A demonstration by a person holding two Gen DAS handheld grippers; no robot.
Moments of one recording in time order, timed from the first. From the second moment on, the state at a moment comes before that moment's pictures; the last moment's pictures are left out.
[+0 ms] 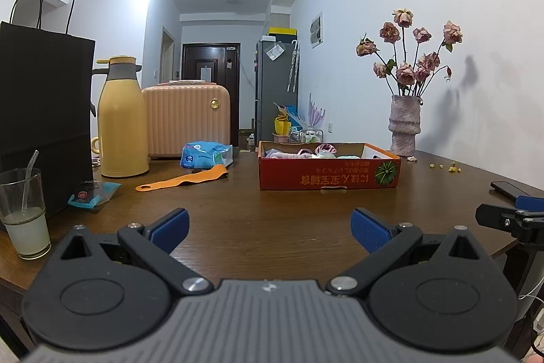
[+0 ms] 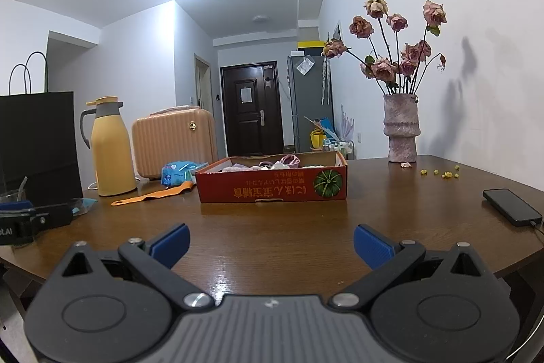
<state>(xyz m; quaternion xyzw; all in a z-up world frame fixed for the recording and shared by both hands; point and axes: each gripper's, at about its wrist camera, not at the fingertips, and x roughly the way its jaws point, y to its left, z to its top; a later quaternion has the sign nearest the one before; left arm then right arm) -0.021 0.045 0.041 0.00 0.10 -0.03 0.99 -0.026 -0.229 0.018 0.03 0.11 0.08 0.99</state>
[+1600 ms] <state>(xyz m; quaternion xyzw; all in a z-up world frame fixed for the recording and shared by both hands) -0.024 0.044 0.041 0.00 0.10 -0.04 0.99 -0.023 -0.230 0.014 0.04 0.10 0.07 0.99</state>
